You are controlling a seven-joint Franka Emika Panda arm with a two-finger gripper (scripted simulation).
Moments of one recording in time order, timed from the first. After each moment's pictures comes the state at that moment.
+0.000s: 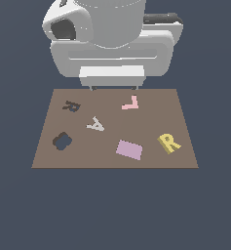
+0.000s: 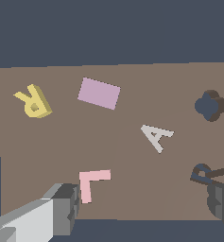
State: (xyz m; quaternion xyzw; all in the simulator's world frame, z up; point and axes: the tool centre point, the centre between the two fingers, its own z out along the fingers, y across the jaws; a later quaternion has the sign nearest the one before) arm -0.007 -0.002 0.187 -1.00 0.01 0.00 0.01
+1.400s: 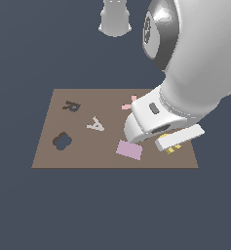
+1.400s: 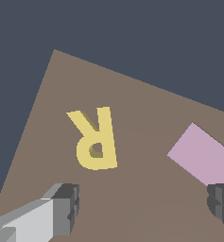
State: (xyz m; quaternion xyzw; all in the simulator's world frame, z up) arm 0.062 0.121 0.084 -0.98 -0.18 0.00 0.00
